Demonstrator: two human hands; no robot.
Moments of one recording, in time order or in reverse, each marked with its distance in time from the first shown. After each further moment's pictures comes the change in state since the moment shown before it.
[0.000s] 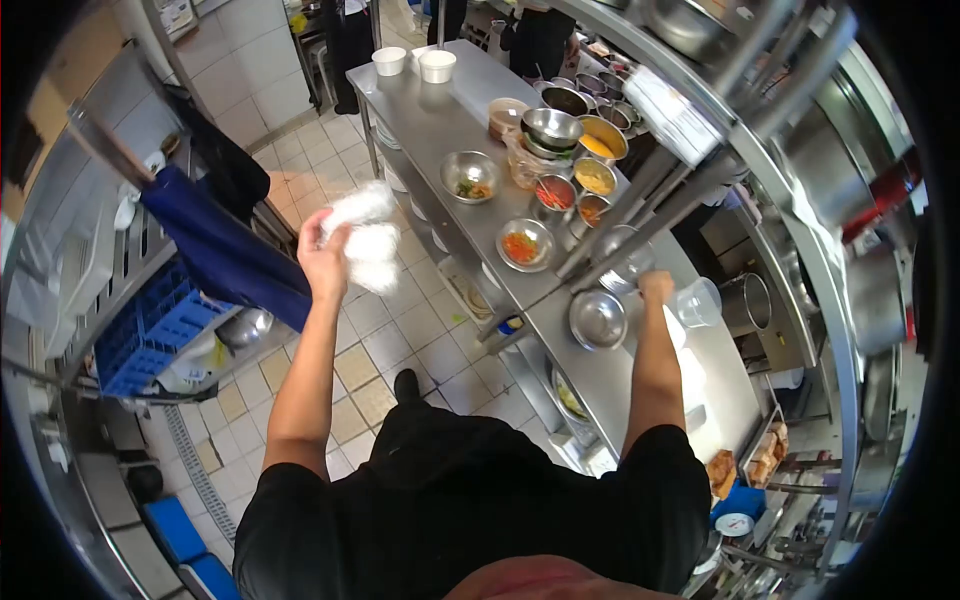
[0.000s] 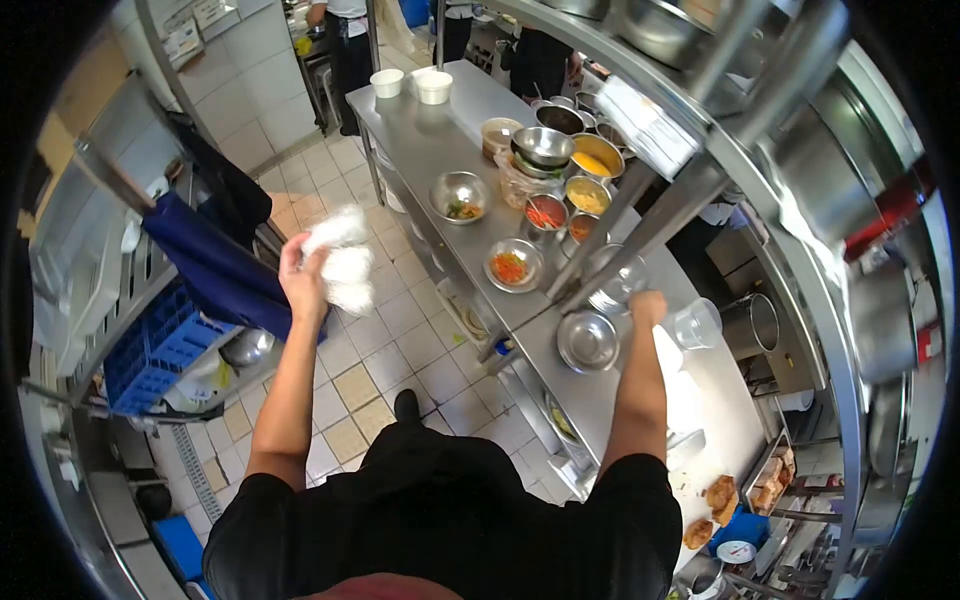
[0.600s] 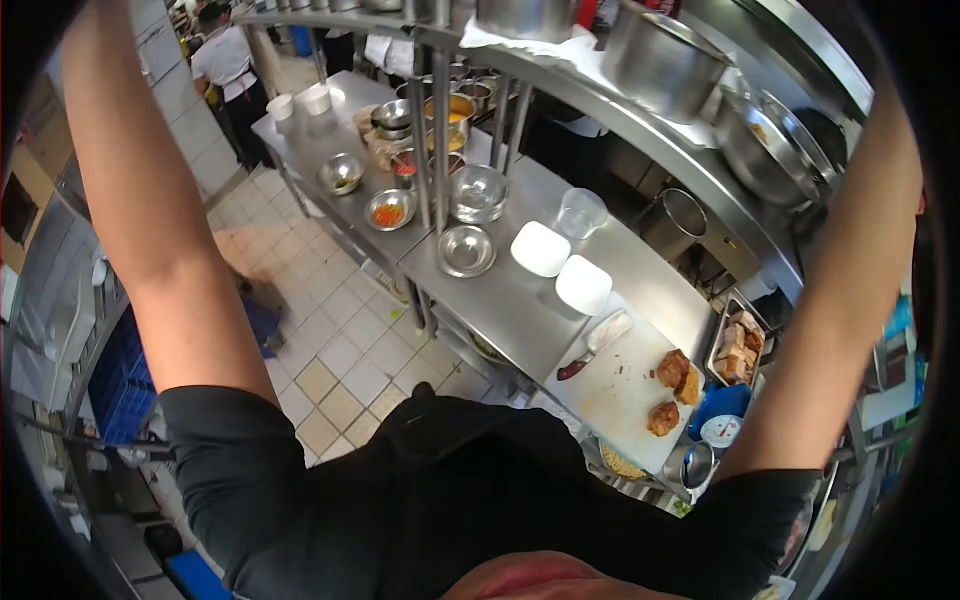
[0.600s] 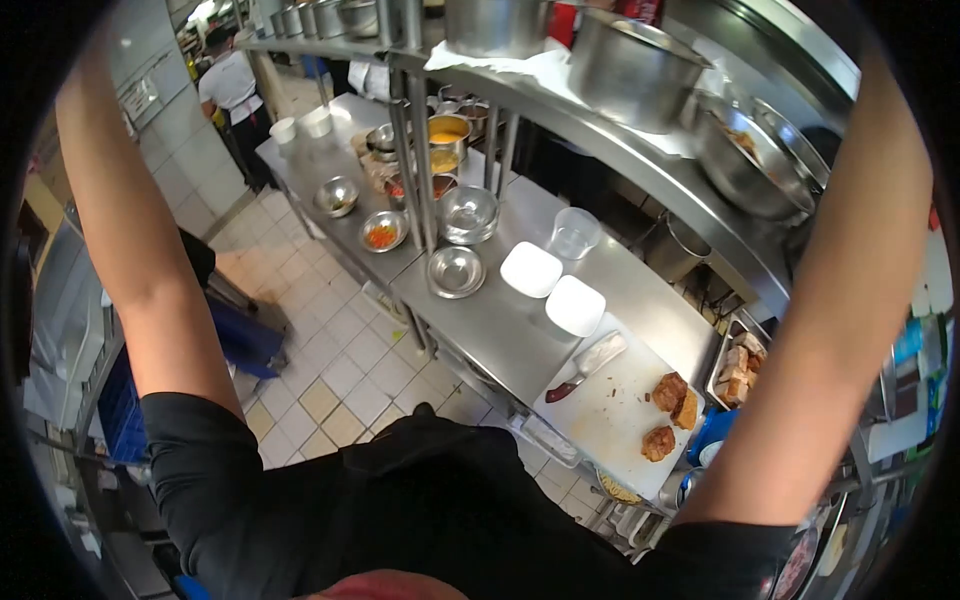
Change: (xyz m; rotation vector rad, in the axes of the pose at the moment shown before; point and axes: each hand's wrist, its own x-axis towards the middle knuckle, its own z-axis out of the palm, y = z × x) left_hand -0.003 0.560 0.248 -0.554 -0.513 1.327; right_hand -0.212 0.081 -0.899 0.342 1.692 -1.006
